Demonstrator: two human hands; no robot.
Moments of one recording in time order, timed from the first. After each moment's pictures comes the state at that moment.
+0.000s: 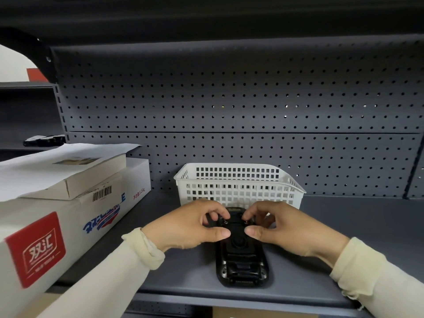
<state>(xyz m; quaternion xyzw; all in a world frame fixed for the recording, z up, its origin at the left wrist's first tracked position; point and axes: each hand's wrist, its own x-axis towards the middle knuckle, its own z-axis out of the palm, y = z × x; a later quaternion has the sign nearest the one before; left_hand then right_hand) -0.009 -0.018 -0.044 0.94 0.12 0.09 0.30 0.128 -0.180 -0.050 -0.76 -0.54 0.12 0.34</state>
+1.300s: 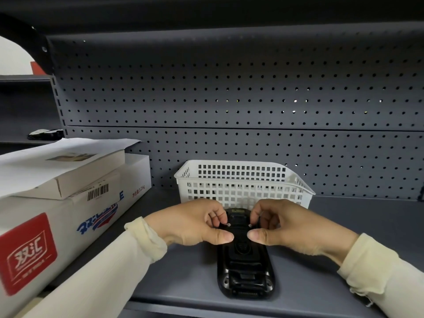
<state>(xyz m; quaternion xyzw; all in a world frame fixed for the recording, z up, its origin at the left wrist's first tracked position) 0.005 -0.008 -0.042 0.93 0.11 0.03 0.36 0.139 -0.170 -0.044 -0.74 -0.55 0.18 0.34</state>
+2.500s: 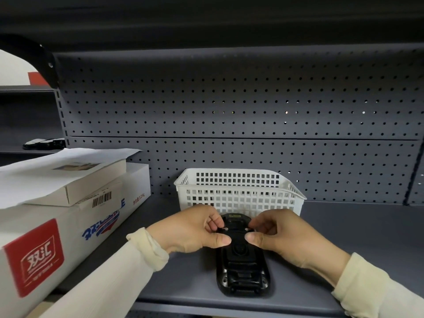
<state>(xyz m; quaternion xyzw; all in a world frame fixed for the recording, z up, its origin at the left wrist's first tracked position) 0.001 -0.015 -0.045 0.92 0.13 0.08 0.35 0.121 -0.177 -0.055 -0.79 -0.46 0.10 0.39</state>
